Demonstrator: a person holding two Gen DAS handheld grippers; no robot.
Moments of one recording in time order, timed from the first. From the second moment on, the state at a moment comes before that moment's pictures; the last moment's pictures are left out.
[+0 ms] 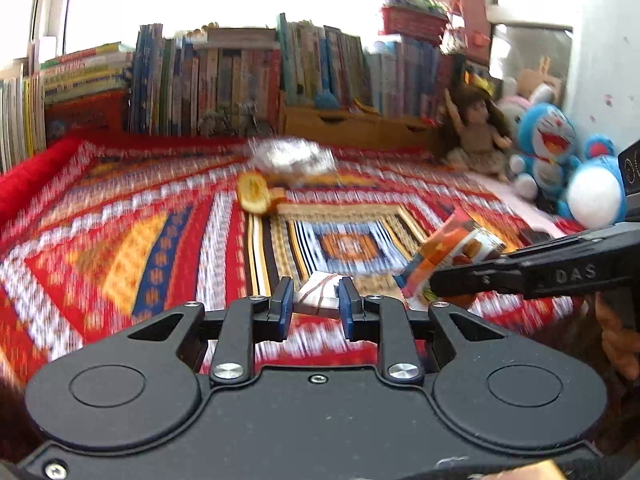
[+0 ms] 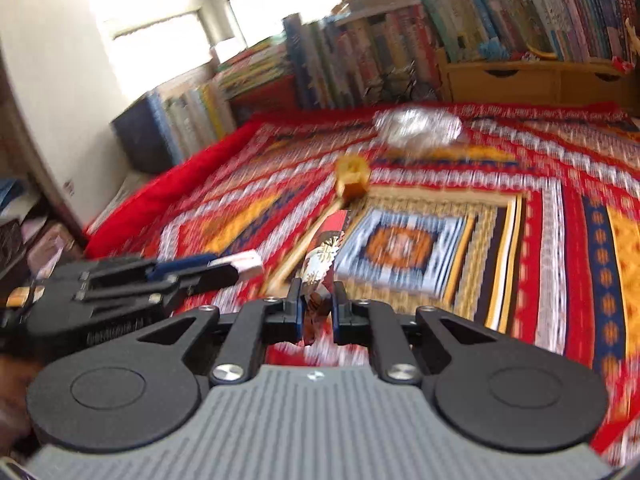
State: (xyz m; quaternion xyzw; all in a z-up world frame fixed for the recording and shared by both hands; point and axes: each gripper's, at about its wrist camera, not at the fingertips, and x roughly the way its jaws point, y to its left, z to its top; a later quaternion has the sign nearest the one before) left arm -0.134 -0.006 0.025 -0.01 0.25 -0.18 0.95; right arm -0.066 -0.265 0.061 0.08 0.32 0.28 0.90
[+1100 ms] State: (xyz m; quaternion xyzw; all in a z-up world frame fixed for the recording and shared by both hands) left arm -0.160 -0.025 -0.263 -0.06 0.60 -0.05 0.80; right arm -0.137 -0.235 -0.225 0.08 0.60 0.23 0.76
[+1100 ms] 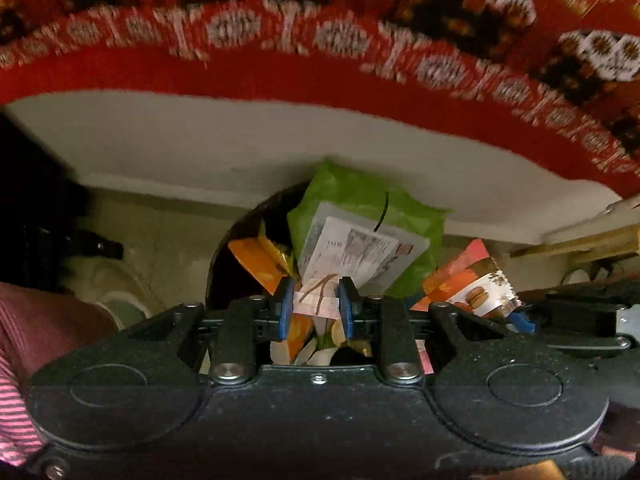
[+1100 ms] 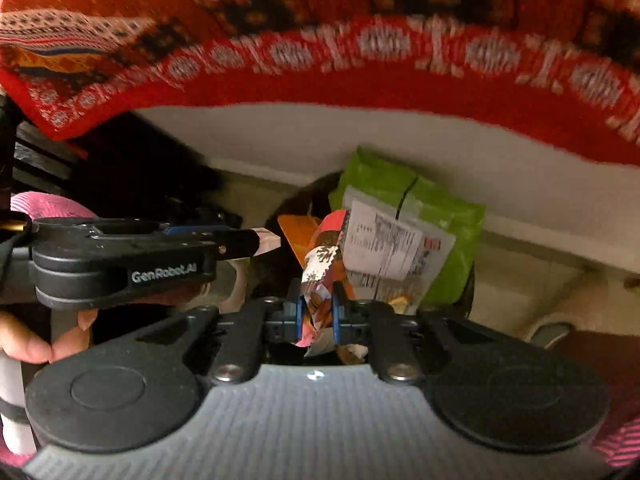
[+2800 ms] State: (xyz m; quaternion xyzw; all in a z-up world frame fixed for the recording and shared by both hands) left arm -0.145 0.002 0.026 -0.03 0.25 -0.12 0.96; right arm -0.099 -0.268 0.039 0.00 0.28 0.25 0.93
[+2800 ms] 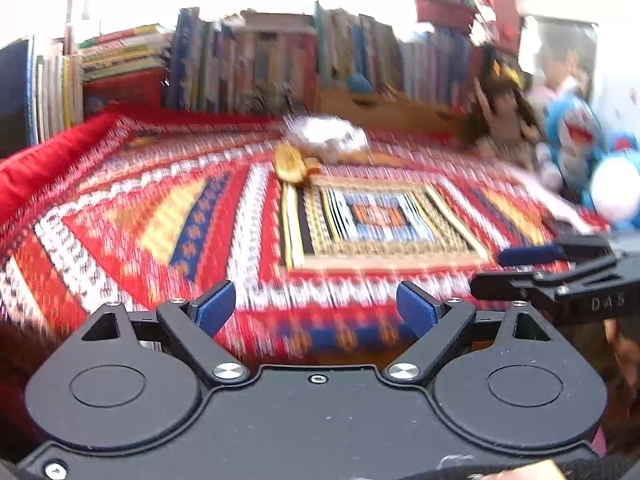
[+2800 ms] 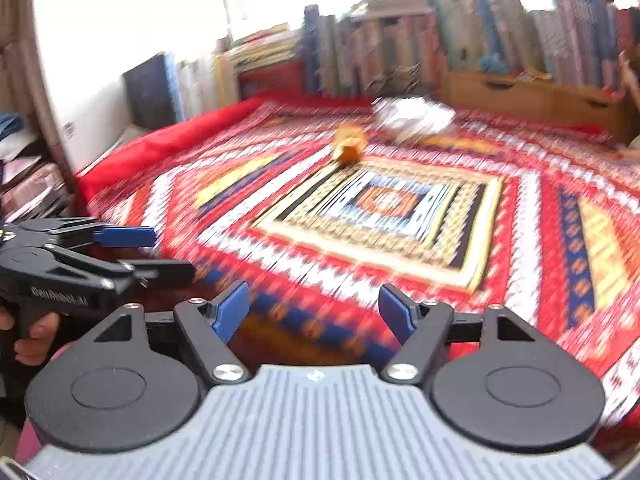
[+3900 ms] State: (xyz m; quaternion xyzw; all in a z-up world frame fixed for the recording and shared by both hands) left arm 0.113 -0.036 -0.021 -0.04 0.30 -0.08 0.95; right arm 0.245 -0.259 0.044 0.16 0.34 0.11 0.92
